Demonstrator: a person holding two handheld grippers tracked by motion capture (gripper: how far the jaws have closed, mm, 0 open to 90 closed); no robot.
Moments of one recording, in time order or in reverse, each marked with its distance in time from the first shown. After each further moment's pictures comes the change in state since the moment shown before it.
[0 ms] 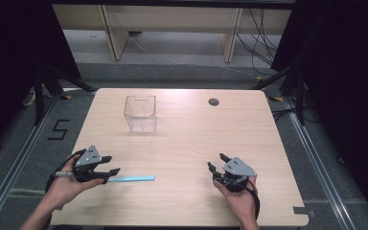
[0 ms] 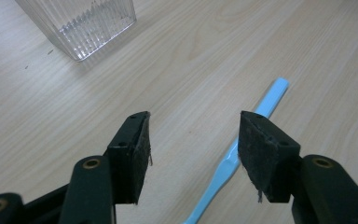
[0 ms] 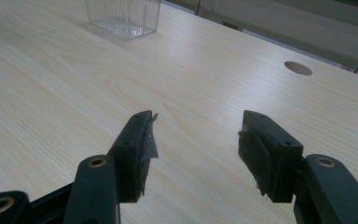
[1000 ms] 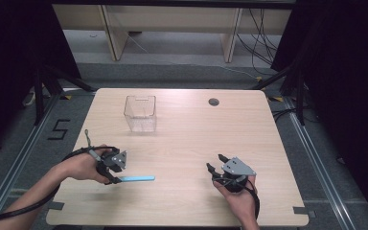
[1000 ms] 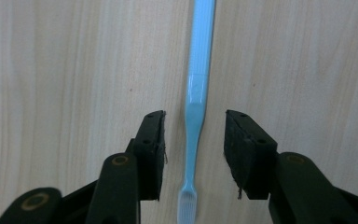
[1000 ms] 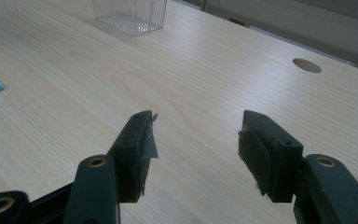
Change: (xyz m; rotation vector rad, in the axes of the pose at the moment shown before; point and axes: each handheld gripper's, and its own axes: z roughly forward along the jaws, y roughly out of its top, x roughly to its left) left arm -0.005 0.043 0.053 0.606 -0.351 0.479; right arm 0.002 -0.001 0.003 0.010 0.024 0.003
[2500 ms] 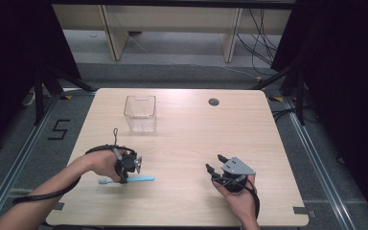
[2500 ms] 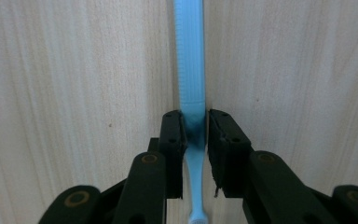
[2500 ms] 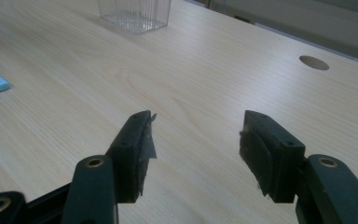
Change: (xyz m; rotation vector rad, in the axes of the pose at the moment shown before) left arm 0.006 0.037 0.026 0.199 -0.084 0.080; right arm 0.000 0.001 0.000 0.014 0.023 -0.002
